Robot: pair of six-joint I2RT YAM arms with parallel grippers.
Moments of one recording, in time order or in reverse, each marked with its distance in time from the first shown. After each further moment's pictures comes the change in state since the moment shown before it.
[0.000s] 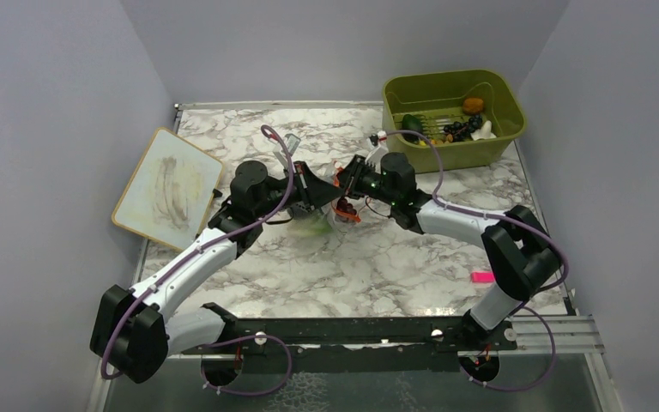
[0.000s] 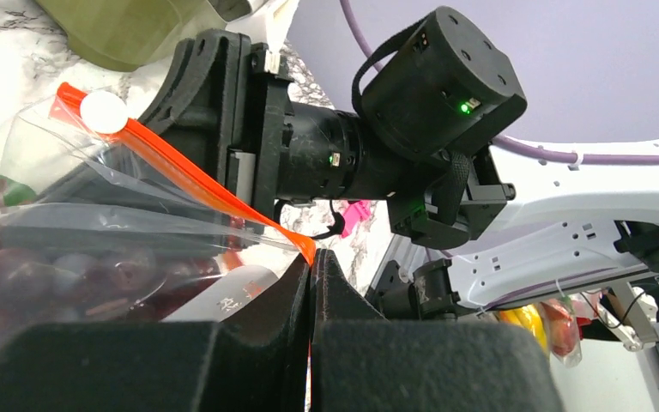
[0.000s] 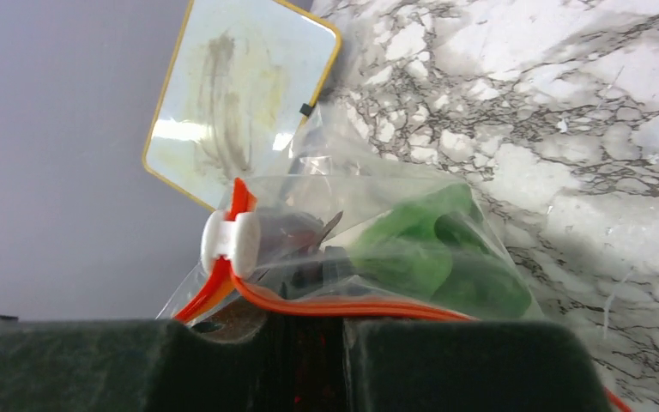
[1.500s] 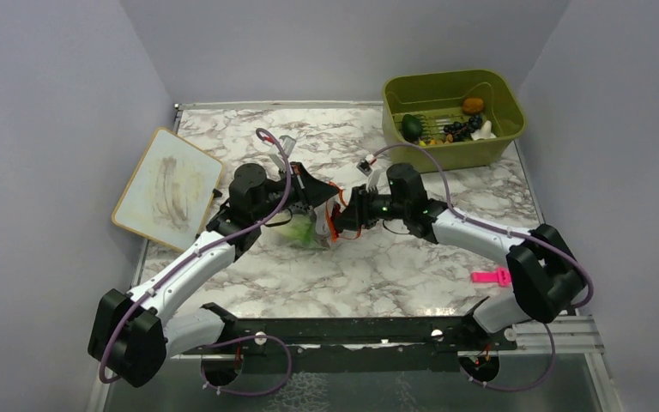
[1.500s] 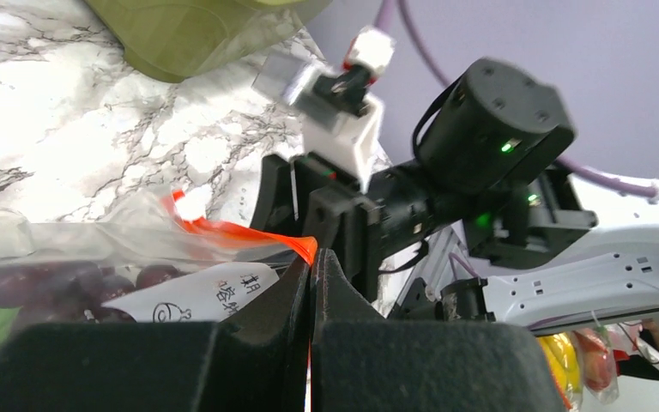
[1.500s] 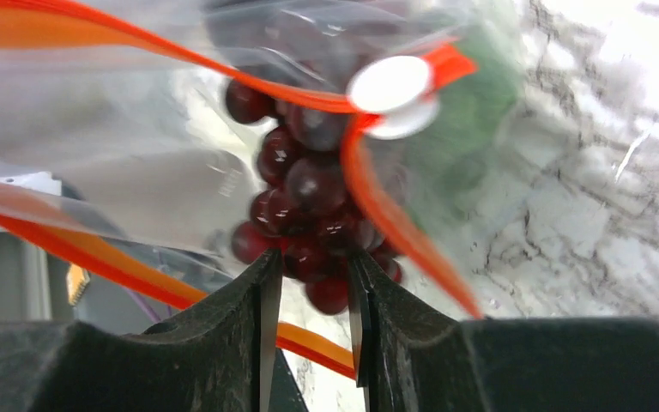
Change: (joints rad) left arm 0.003 -0.036 -0.016 -0.052 -0.090 0.050; right arm 0.001 -0.177 -0.041 -0.427 -0.318 -0.401
